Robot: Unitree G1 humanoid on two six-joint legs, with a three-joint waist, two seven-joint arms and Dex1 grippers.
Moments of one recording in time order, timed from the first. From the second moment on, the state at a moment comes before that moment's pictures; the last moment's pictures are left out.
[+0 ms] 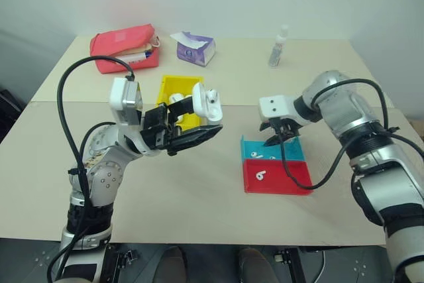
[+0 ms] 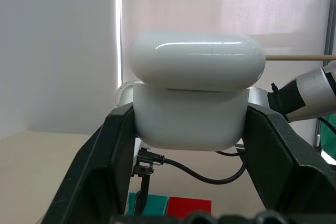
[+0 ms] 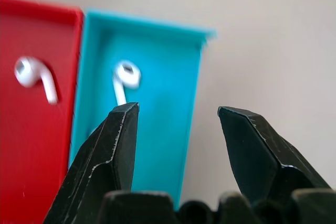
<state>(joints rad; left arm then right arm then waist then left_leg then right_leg) -0.48 0.44 0.10 -0.30 -0.87 0.42 -1.08 -1.10 -0.64 0.46 0.56 -0.23 0.10 1.52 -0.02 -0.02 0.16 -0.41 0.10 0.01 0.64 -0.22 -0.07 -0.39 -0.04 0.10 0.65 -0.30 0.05</state>
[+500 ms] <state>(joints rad) -0.46 0.45 0.10 -0.31 -0.87 0.42 -1.07 -1.03 -0.64 0.47 0.46 -0.22 0.14 1.54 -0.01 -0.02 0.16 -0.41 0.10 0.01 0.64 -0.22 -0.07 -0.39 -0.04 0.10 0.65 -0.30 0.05</state>
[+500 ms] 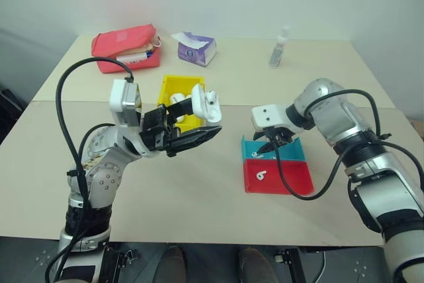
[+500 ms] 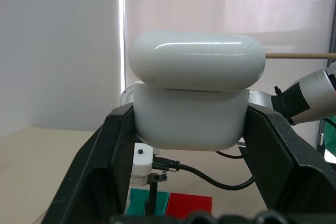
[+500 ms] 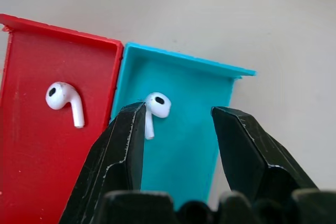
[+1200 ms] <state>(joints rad) -0.46 0.45 0.10 -0.31 -0.87 0.42 -1.06 -1.00 -0.59 0.53 0.50 -0.26 0.15 1.52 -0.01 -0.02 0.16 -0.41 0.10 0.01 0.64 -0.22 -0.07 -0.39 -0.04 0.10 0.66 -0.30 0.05</state>
